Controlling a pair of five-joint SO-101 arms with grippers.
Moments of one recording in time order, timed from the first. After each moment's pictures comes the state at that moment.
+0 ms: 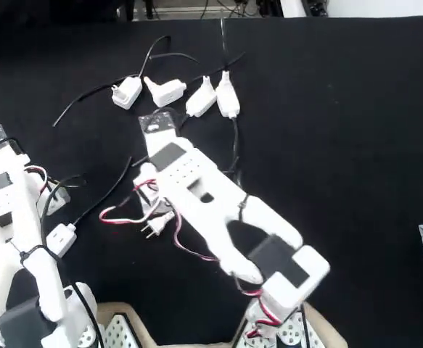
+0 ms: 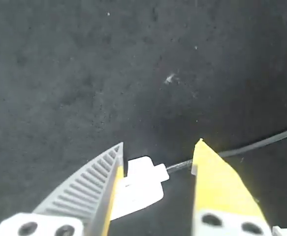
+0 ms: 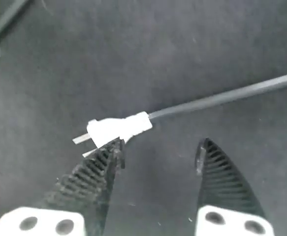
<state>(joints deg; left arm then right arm) -32.8 -24.7 46.4 60.9 5.4 -42.3 9.5 12.7 74.0 -26.9</state>
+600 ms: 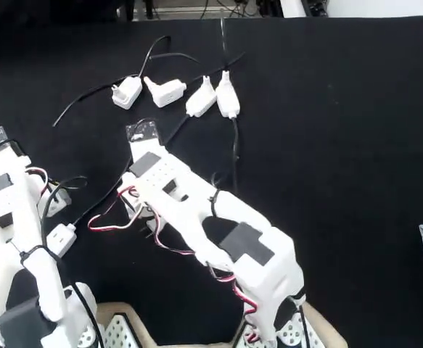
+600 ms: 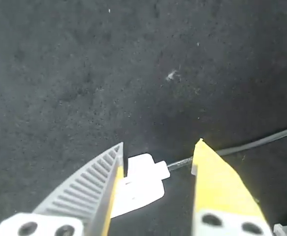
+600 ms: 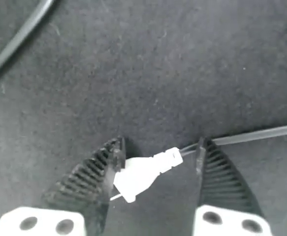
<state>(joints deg) -32.8 -24.7 47.1 60.9 5.4 -46.0 24.6 6.1 67.3 -32.1</state>
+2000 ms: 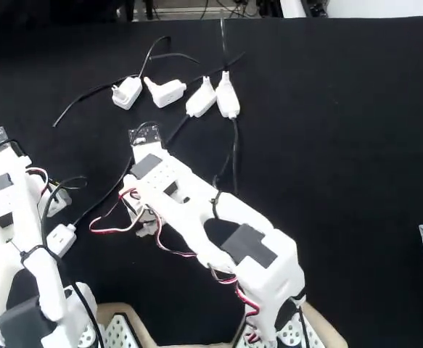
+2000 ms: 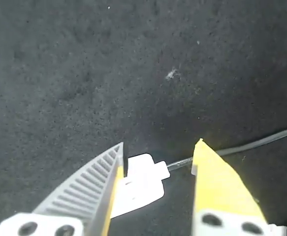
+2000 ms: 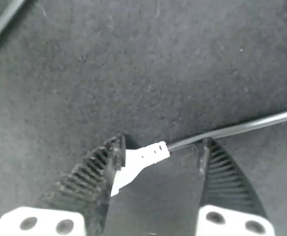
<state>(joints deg) -32.8 -24.7 47.2 60.9 5.4 -46.1 24.0 8.3 69.0 -32.4</state>
